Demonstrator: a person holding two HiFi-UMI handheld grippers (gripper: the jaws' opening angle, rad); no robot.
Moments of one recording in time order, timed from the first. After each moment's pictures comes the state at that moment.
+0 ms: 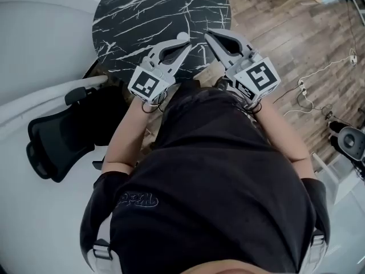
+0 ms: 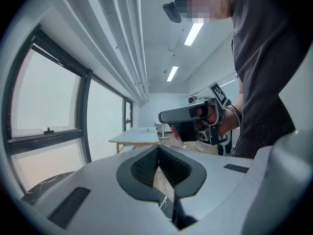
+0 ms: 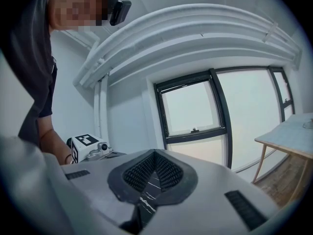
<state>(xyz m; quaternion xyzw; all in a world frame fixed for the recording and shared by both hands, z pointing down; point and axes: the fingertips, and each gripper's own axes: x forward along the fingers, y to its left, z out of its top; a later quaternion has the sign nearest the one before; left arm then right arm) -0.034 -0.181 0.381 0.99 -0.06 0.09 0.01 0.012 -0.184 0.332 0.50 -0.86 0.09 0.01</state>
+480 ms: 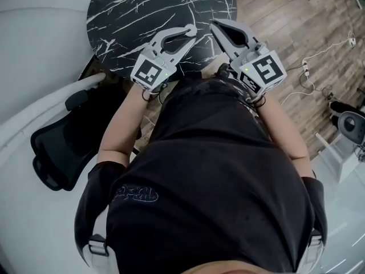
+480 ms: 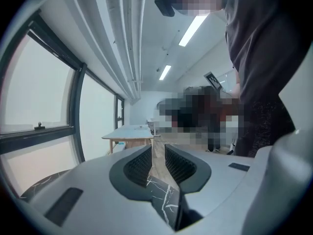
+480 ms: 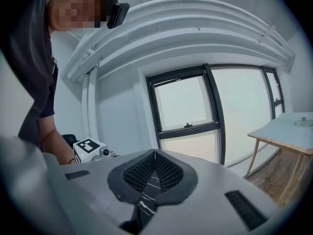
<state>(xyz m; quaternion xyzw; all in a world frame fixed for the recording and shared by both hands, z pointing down) -0.063 -0.217 0.427 0.99 0.01 0.12 -0.01 -0.011 -0.218 0.359 0.55 -0.82 0.14 0.03</state>
